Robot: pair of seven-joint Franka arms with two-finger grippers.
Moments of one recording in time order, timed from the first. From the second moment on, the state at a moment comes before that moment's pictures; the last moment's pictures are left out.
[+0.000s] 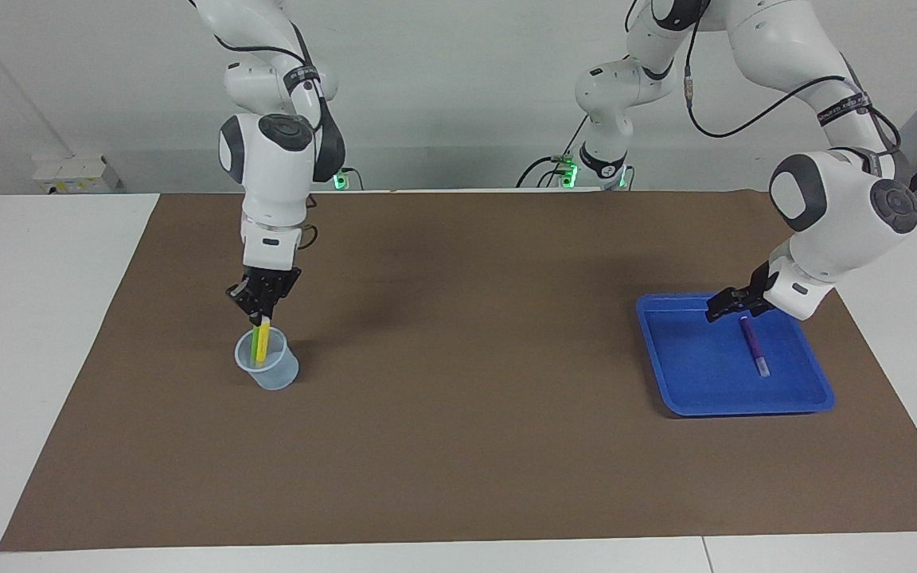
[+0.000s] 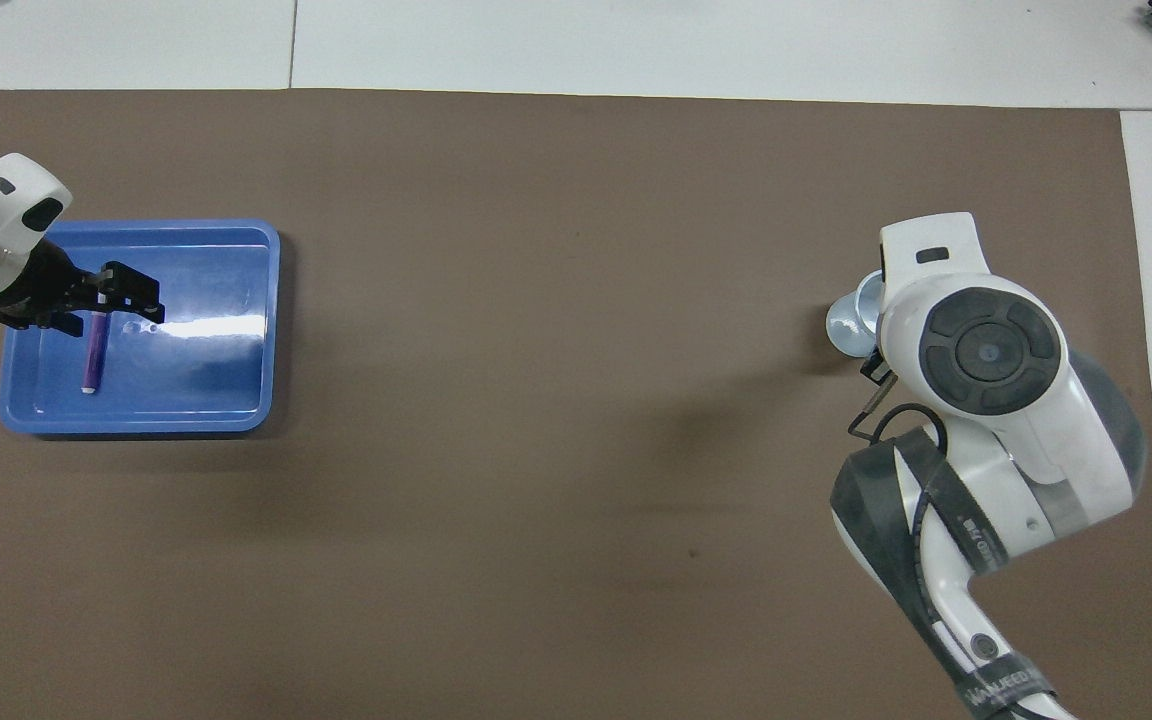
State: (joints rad) left arm 0.24 0.29 -0.18 -1.70 -0.02 1.85 0.00; right arm 0.12 0.01 0.12 -2.03 -0.48 2.15 -0.41
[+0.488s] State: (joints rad) left arm 0.24 0.29 -0.18 -1.70 -0.02 1.85 0.00; right arm 0.13 -0.03 0.13 -2.01 -0.46 2.10 -0.45
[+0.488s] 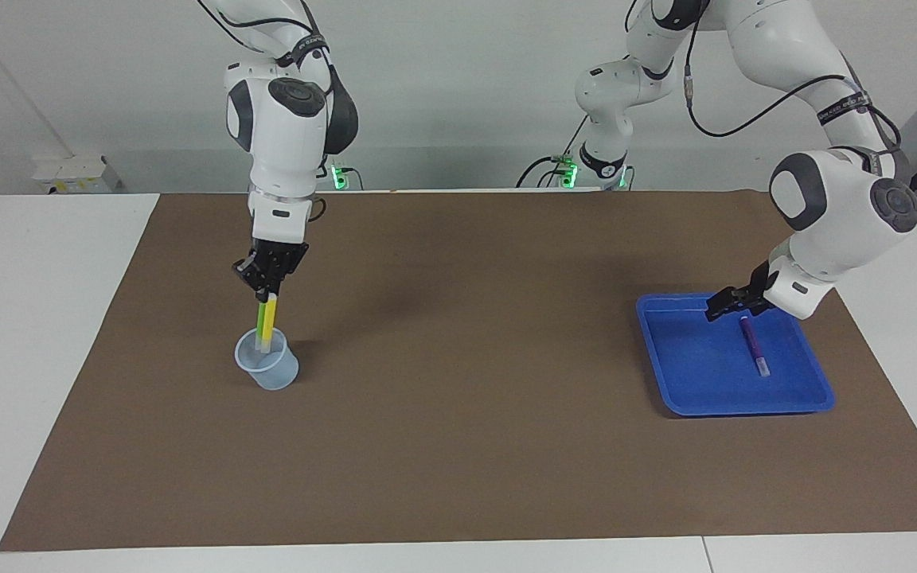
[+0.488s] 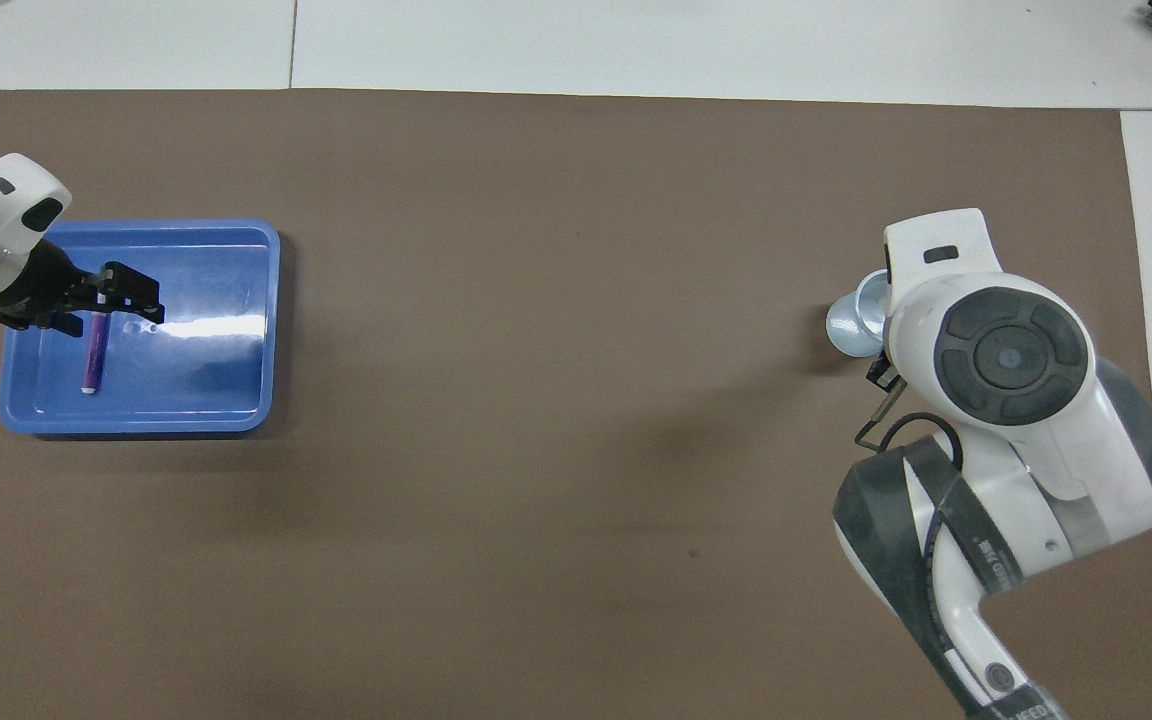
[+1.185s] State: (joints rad) left arm 0.24 0.29 -0.18 -1.70 -0.04 1.85 0.00; right arm 0.13 -0.06 0.16 -1.92 -0.41 1.99 -0.47
